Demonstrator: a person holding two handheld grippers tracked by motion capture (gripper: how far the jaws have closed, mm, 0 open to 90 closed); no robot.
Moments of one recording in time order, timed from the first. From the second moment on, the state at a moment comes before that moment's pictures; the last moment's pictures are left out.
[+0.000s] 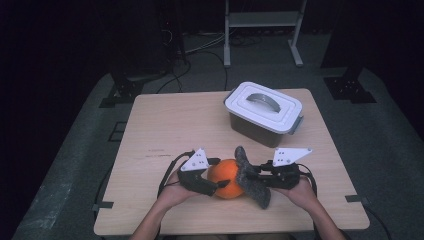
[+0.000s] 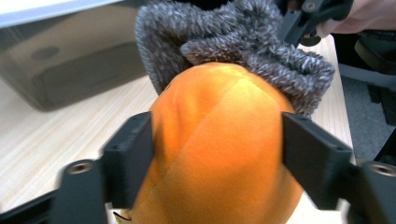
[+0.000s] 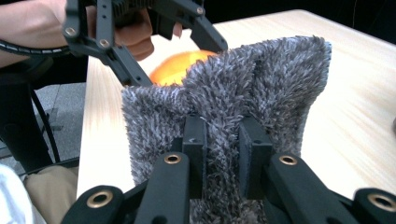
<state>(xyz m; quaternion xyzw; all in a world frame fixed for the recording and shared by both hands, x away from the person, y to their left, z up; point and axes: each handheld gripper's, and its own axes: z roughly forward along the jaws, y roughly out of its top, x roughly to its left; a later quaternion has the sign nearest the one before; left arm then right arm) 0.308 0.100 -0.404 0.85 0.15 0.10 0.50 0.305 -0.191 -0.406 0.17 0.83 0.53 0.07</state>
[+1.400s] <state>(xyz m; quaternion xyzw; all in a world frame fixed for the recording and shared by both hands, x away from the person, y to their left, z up) 0.319 0.096 -0.426 0.85 0.15 0.03 0.51 0.310 -0.208 -0.402 0.19 0.82 0.53 0.08</state>
